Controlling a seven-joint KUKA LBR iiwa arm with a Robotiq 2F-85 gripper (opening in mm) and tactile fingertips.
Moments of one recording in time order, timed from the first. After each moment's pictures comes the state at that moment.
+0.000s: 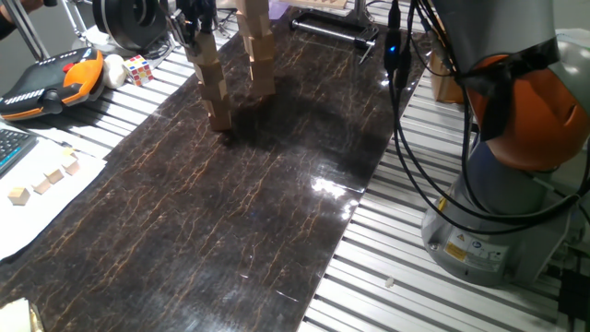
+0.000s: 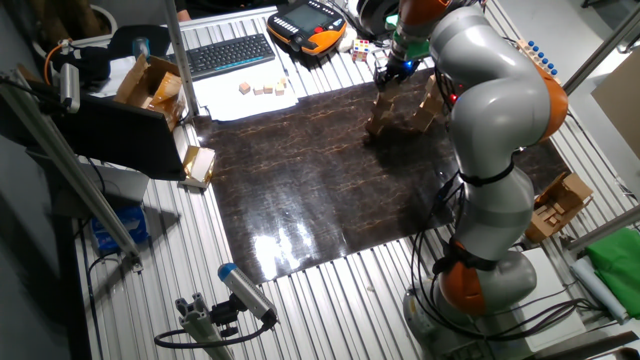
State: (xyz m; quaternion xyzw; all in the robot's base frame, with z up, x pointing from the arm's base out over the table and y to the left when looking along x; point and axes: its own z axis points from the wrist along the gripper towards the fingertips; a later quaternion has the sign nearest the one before) arm 0.650 -0.057 0.246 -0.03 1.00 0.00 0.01
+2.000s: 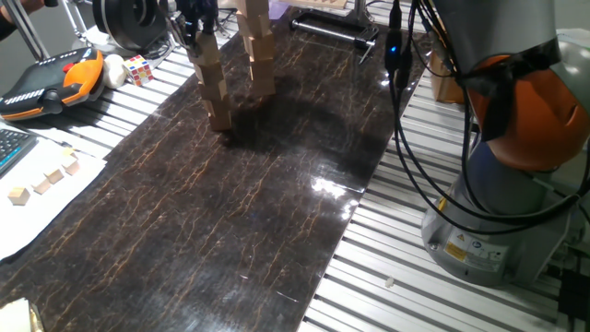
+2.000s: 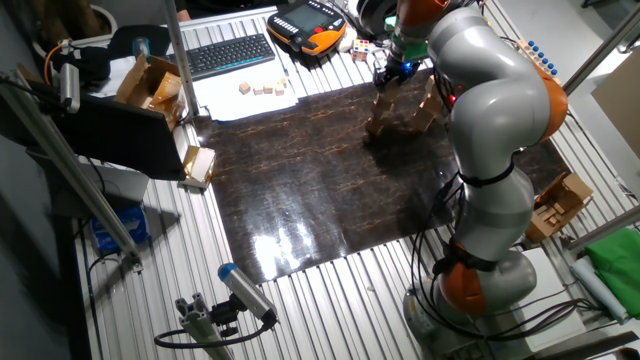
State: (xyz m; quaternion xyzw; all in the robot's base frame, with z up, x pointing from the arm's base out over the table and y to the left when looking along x) arm 0.646 -0.057 0.244 -0.01 1.00 -0.01 0.01
